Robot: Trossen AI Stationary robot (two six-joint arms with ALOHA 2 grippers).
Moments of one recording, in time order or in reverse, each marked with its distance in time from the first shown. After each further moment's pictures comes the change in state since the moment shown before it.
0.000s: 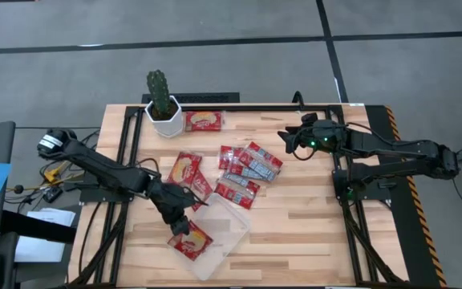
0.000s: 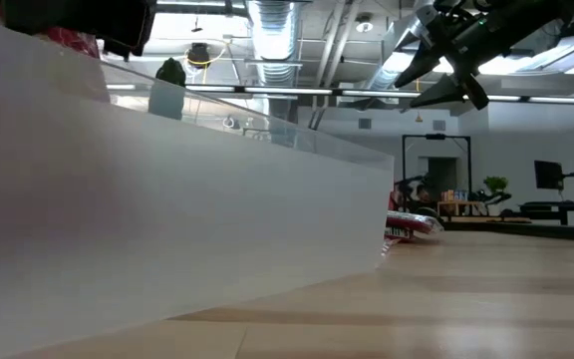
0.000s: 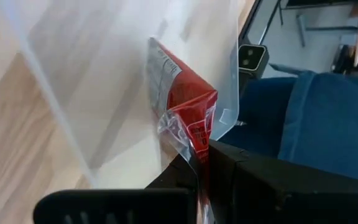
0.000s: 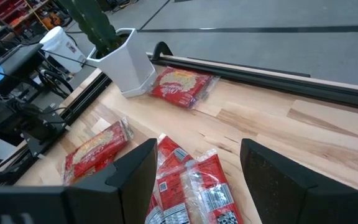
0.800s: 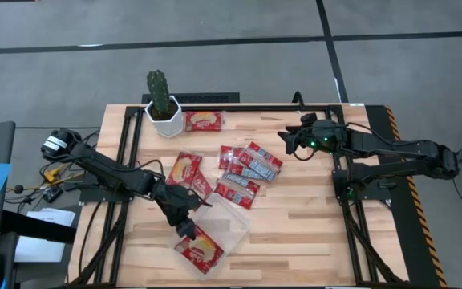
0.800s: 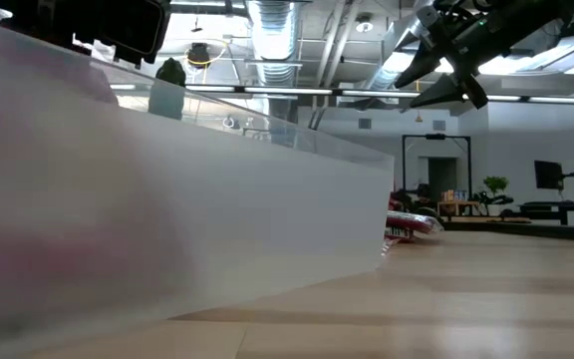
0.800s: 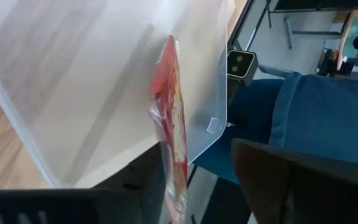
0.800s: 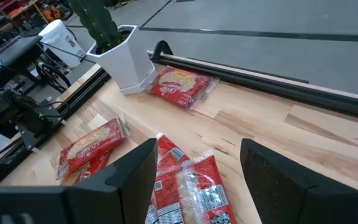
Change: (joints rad) left arm 0.007 0.060 0.000 0.105 0.022 -0.056; right arm -0.001 0.000 0.000 0.000 -0.001 -0.051
